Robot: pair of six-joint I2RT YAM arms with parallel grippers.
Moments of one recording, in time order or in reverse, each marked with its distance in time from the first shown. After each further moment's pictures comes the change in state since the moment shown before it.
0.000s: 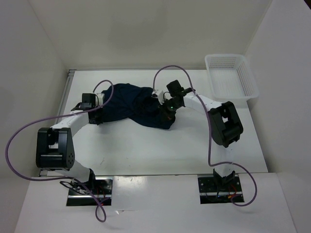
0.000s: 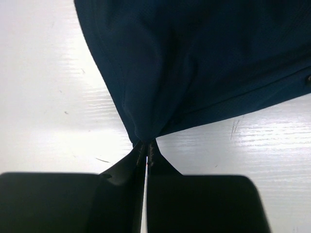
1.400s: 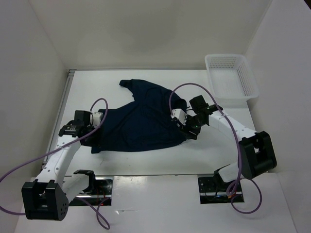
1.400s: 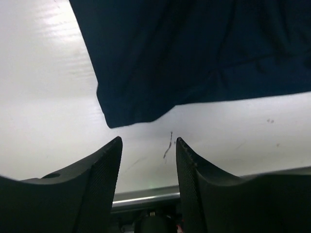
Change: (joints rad) left arm -0.036 -0.540 -0.172 -0.495 0.087 0.001; right arm -0.103 -0.512 -0.468 -0.158 0.179 -0.461
